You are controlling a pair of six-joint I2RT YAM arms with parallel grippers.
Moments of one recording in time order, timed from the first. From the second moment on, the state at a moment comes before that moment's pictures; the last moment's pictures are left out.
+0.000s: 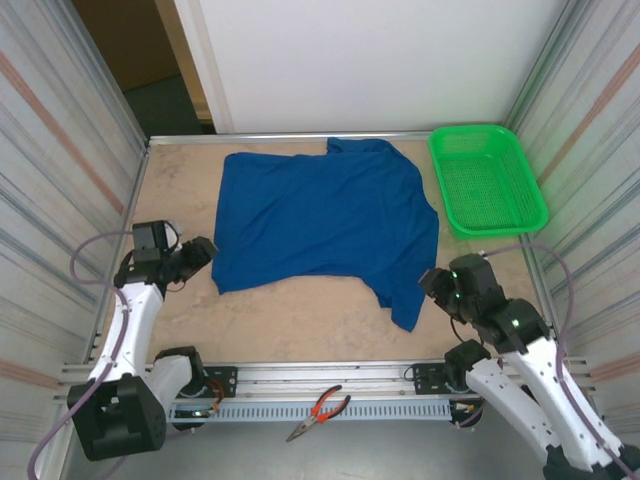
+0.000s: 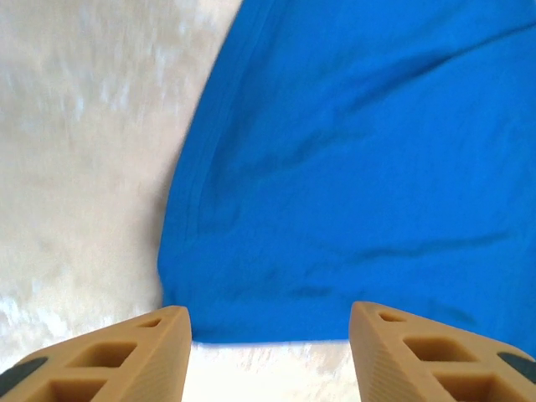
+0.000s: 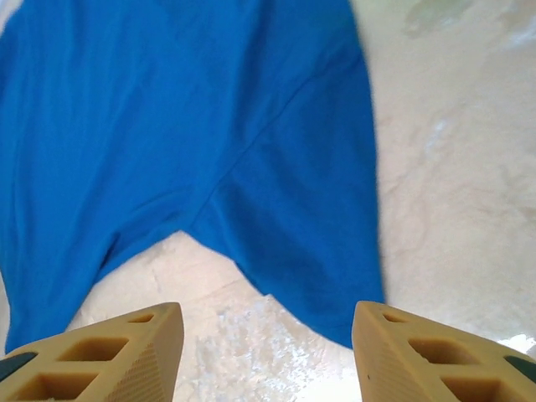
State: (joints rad) left arm 0.09 0.90 0.57 -0.61 0.31 -0.58; right arm 0.48 0.70 0.70 -0.90 0.03 1.02
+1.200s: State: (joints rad) left arm -0.11 1.10 0.43 -0.43 0.00 -0.76; right arm 0.46 1.24 0.49 -0.33 0.00 1.12
